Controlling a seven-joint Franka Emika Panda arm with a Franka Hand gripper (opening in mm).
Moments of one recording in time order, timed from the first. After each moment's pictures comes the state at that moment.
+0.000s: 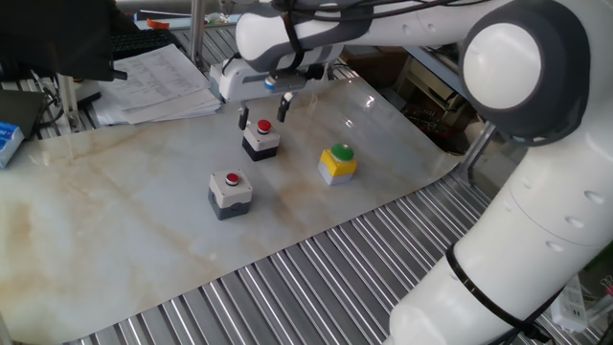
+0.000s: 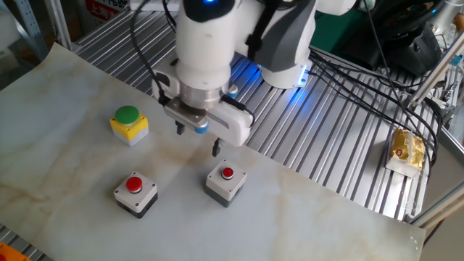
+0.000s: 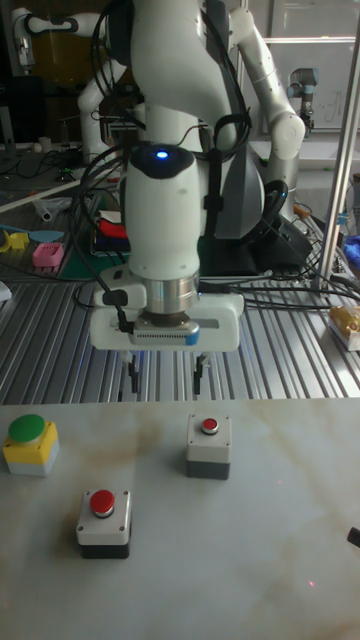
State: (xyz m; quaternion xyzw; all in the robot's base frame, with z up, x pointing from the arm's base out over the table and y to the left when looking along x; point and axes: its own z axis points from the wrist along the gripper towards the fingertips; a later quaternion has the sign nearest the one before) arm 0.541 -0.007 0.257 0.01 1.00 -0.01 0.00
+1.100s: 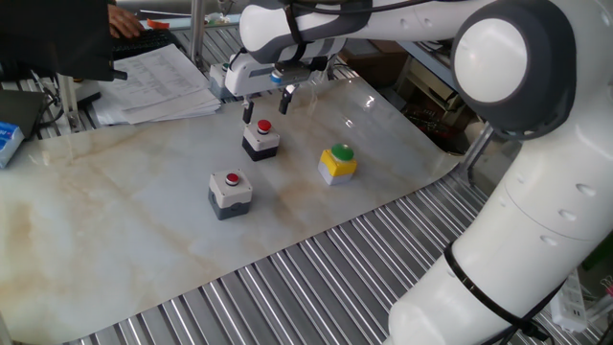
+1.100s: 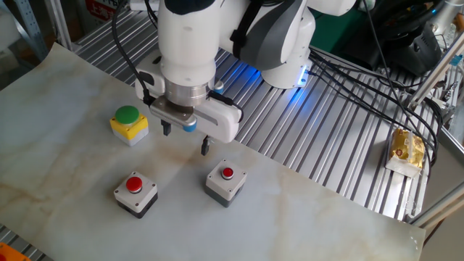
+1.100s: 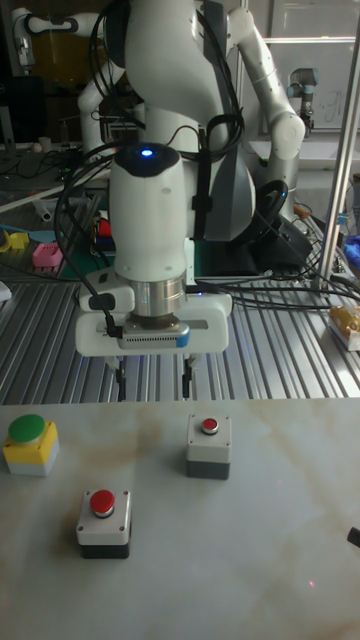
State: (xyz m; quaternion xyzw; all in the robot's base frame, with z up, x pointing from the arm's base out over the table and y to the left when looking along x) arm 0.555 -0.023 0.260 -0.03 1.00 -0.01 0.01
